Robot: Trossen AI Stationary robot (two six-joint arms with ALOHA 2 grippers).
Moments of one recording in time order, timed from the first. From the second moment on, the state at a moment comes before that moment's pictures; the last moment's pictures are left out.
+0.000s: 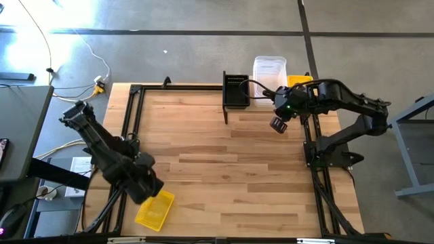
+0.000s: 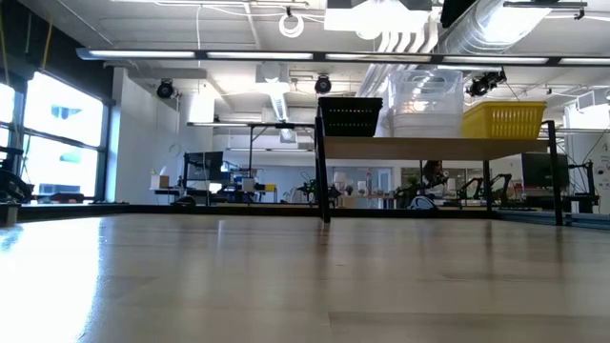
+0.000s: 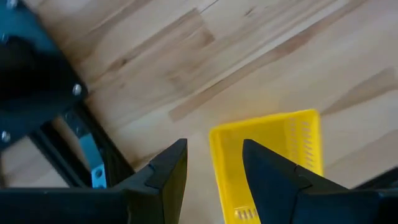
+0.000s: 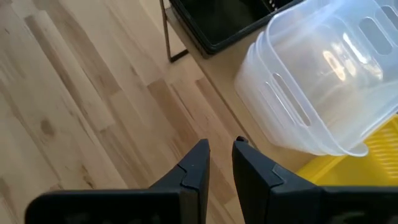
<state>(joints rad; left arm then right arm) -0.70 1.37 1.21 -1.41 -0.15 -1.83 -0.06 1.33 1.72 -1.51 0.36 0.41</state>
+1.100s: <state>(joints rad) -0.89 1.46 0.87 -0.88 -0.08 -2.13 0.10 1.33 1.72 -1.48 0.36 0.68</state>
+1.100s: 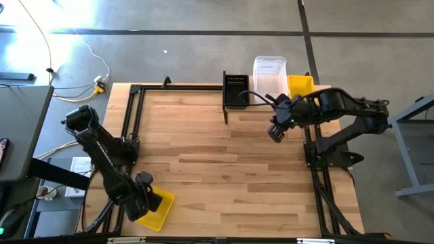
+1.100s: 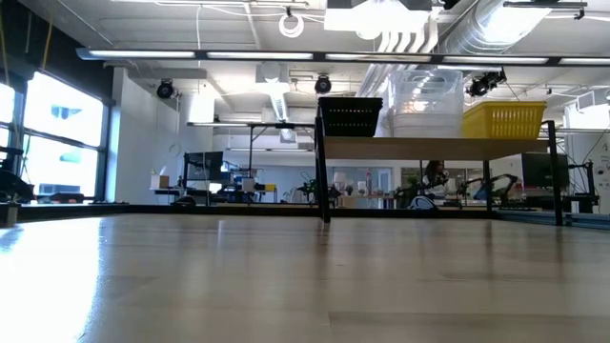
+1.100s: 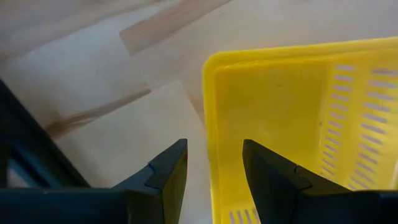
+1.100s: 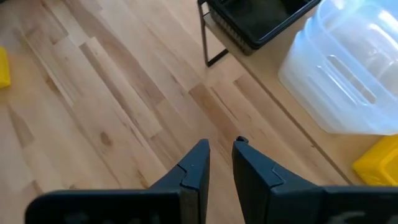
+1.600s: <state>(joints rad) -0.82 1.46 0.83 -0.80 -0.14 -2.27 0.17 1.34 1.72 -1.48 0.39 0.67</state>
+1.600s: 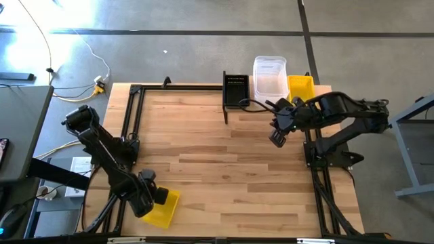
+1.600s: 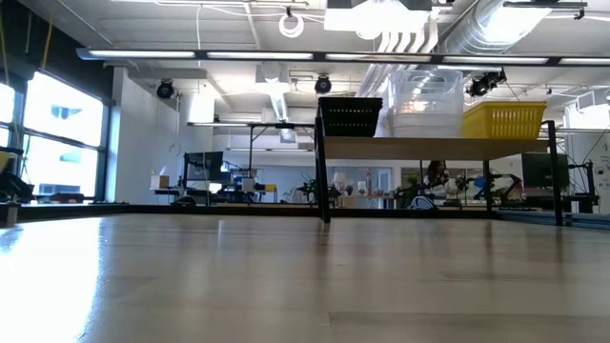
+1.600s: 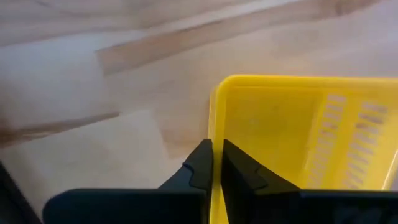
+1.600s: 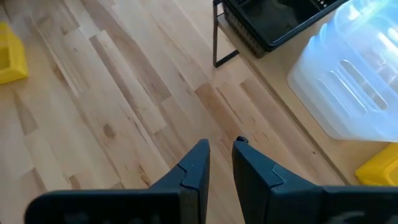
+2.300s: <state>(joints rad) -0.42 1.46 0.95 -0.75 -0.32 -2.01 0.30 1.37 1.72 -1.15 0.25 0.20</state>
